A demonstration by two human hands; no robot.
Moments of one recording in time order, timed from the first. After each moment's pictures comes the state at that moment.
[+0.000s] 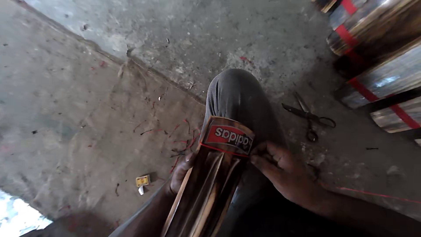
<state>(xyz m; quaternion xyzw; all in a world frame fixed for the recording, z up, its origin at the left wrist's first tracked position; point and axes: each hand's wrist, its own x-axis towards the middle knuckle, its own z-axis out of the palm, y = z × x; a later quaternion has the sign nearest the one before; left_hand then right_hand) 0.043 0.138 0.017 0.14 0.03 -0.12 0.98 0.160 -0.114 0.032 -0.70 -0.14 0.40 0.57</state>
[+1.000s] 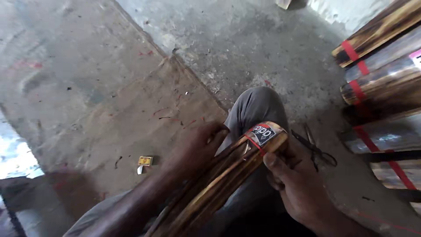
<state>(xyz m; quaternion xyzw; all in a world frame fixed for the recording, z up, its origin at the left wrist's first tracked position) 0.060 0.151 0.080 0.86 0.22 -0.07 0.45 0.166 -0.082 0.082 -0.59 -0.09 0.42 0.69</state>
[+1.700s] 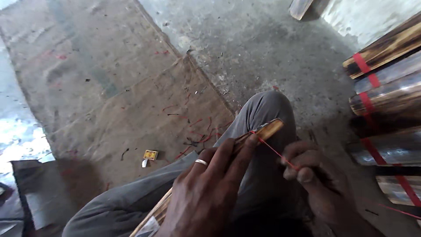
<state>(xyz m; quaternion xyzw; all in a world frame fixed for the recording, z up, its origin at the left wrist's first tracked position) 0.021 0.064 0.115 0.97 0.20 0.12 0.07 0.199 -0.101 0.080 -0.58 -0.44 0.28 0.63</state>
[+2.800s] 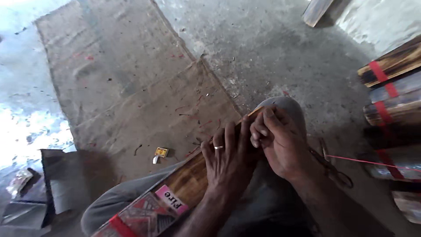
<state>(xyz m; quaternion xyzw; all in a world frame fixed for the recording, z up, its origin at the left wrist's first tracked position) 0.060 0.060 0.042 0.92 0.37 0.10 0.00 0.189 0.004 0.080 -0.47 -0.25 0.44 0.73</state>
